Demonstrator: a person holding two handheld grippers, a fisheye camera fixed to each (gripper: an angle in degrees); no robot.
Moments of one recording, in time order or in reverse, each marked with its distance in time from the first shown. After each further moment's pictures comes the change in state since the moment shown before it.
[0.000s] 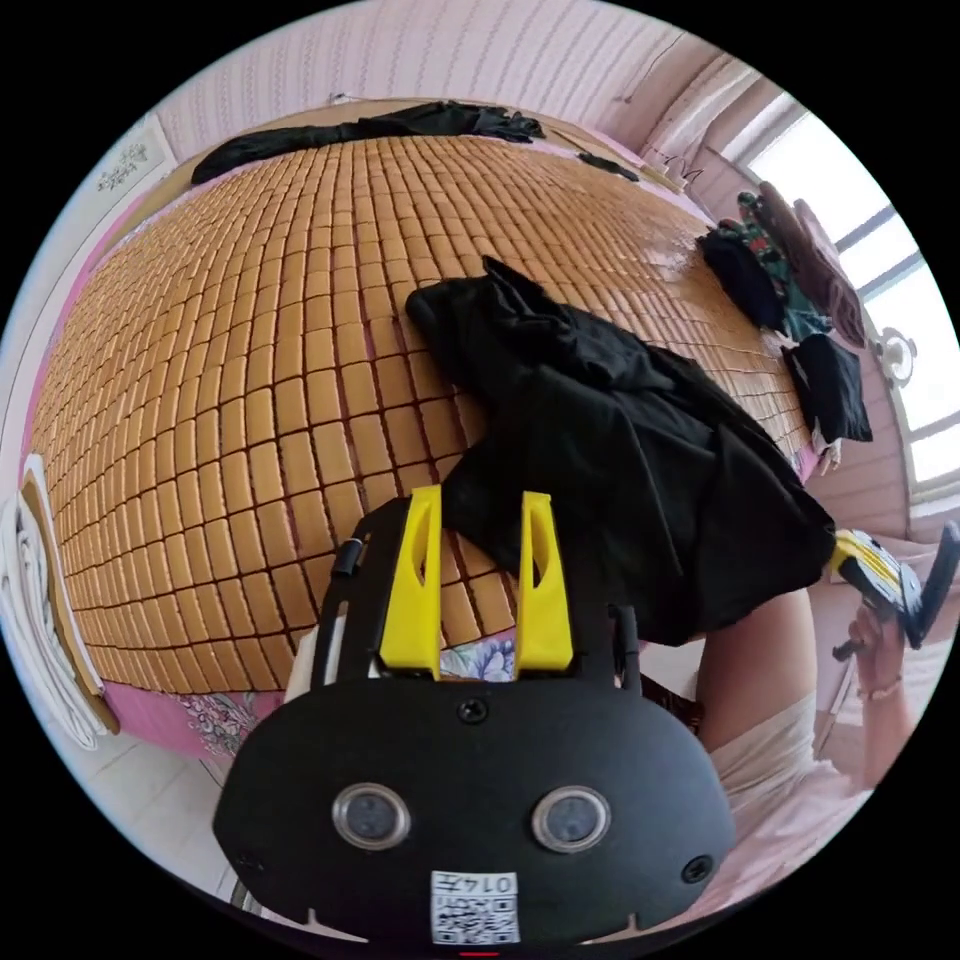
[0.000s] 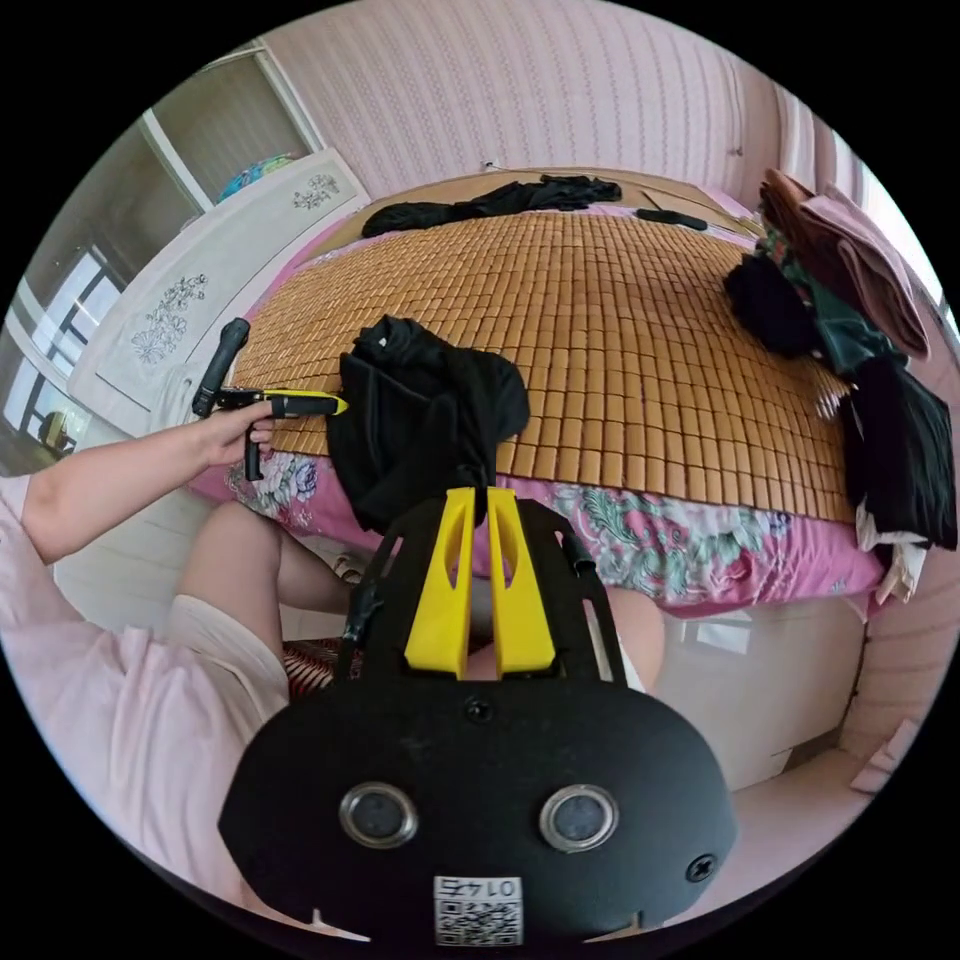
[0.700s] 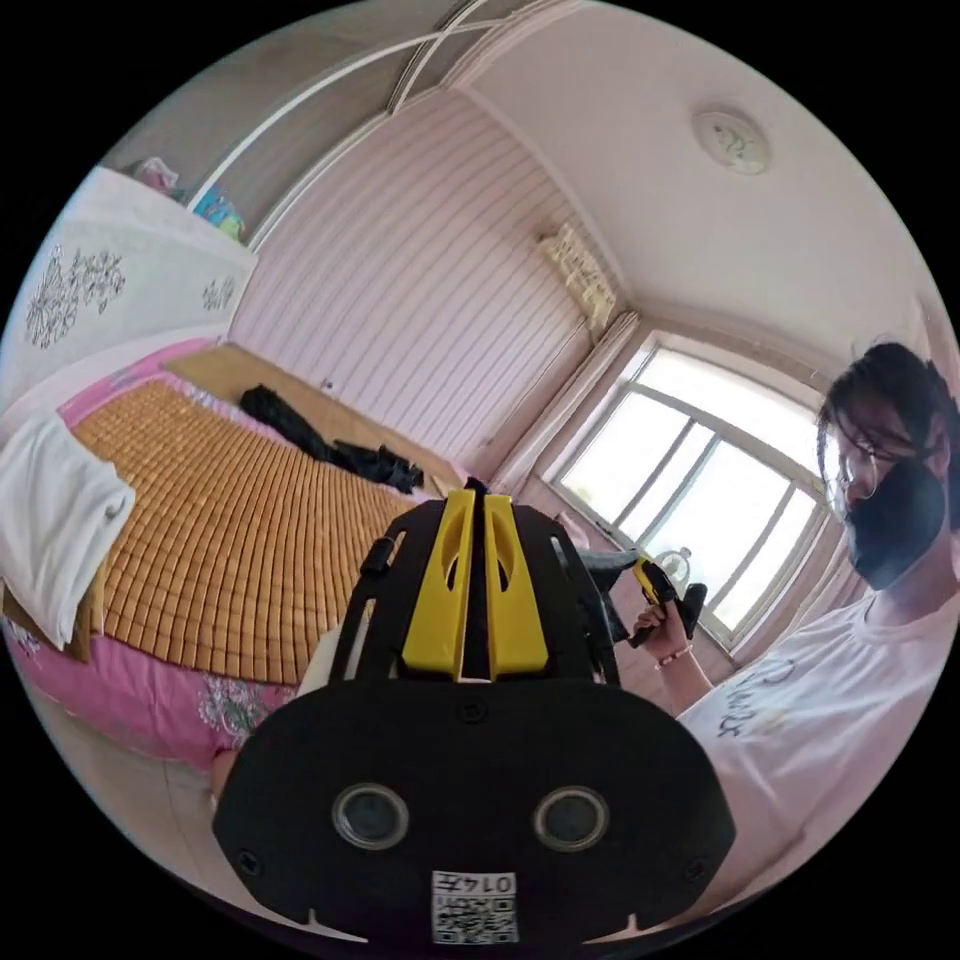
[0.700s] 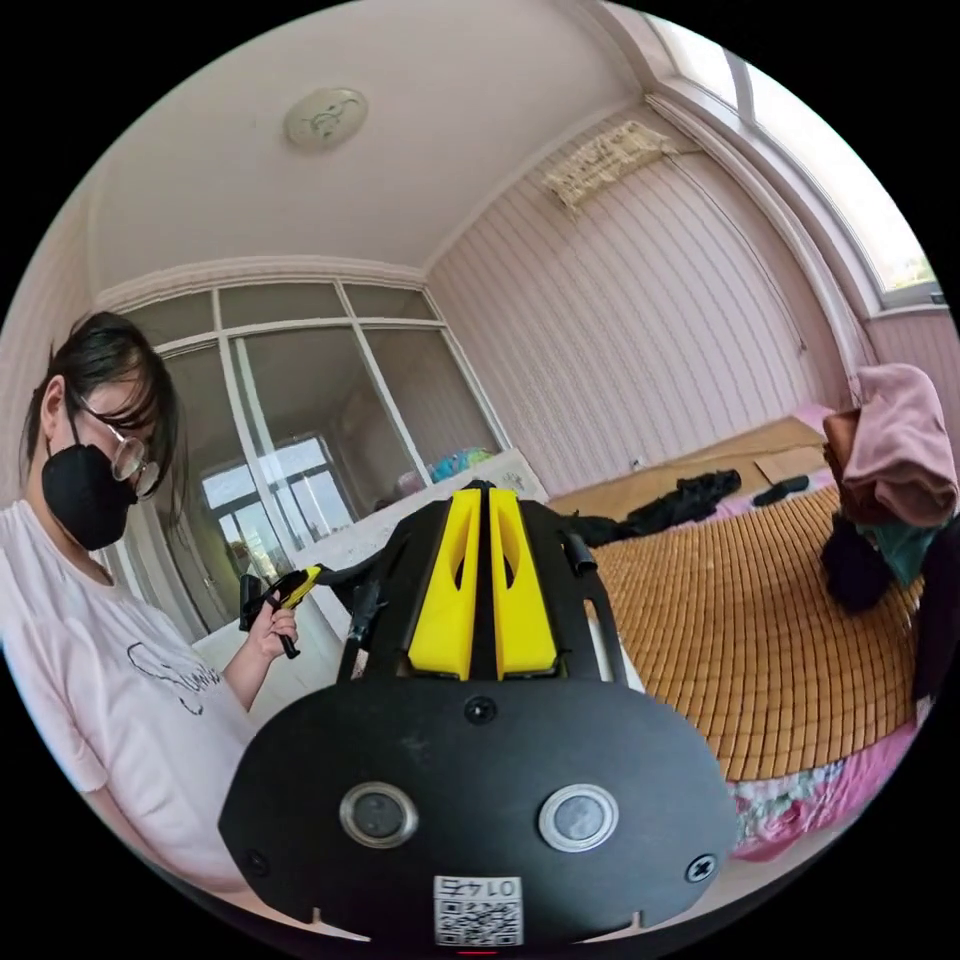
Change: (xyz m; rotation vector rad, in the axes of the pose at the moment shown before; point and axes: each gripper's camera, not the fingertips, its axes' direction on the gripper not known) left arm -0.093 0.311 -0.479 1.023 0.510 -0.108; right arm 0.064 0.098 -0.335 0.886 -0.583 -0.153
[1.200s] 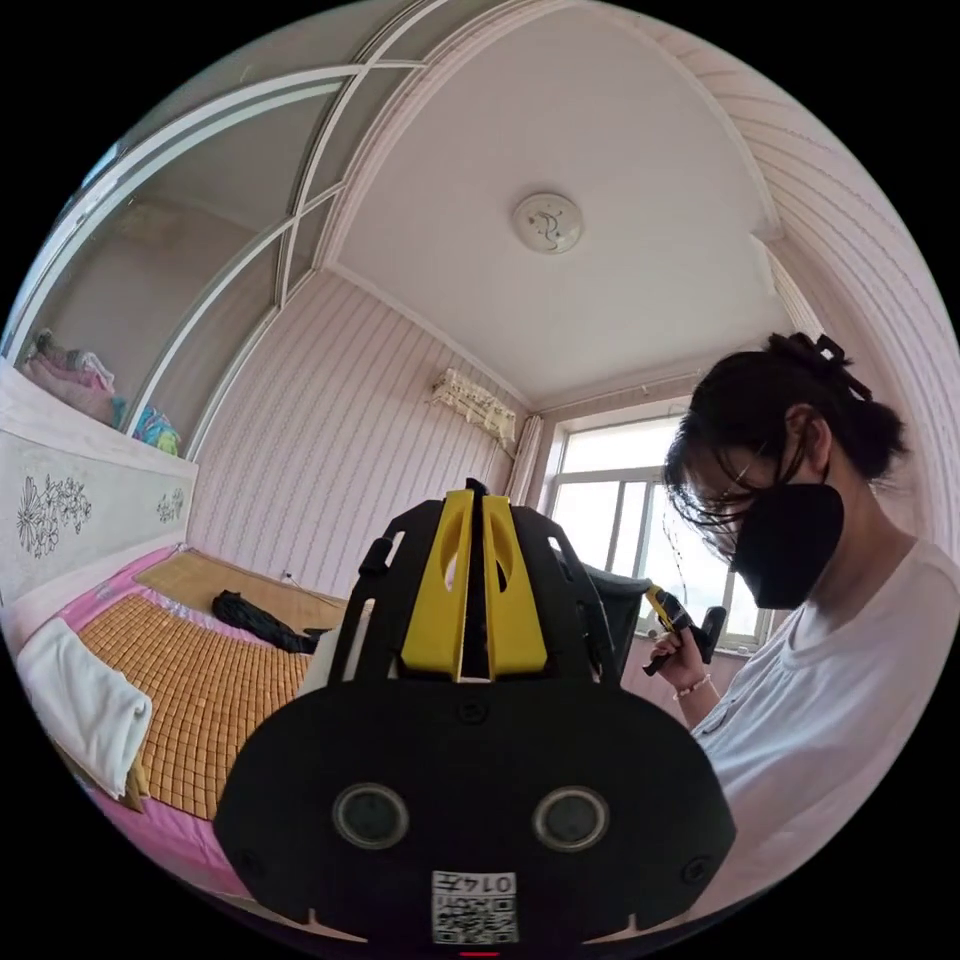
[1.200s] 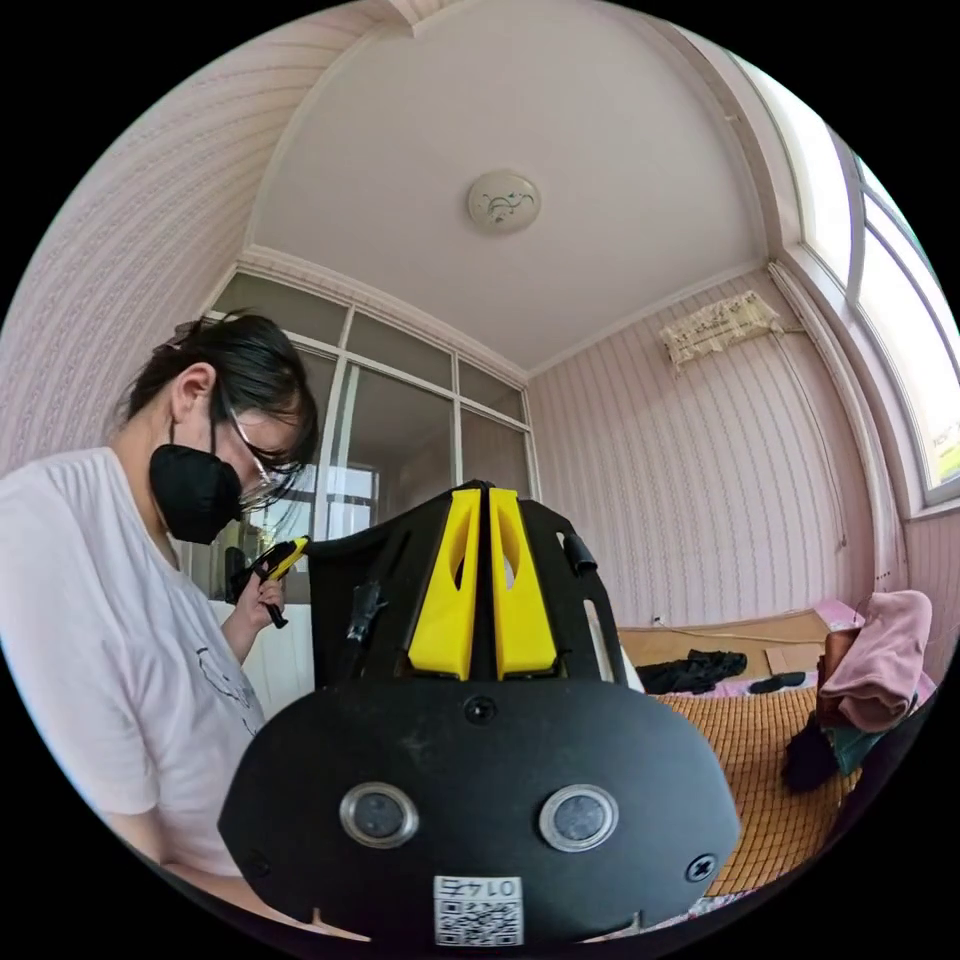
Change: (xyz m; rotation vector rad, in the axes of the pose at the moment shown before) left arm 0.171 -0.040 -0.191 0.405 0.093 0.342; right arm -0.148 -0.040 -0.185 0.286 -0.113 -0.374
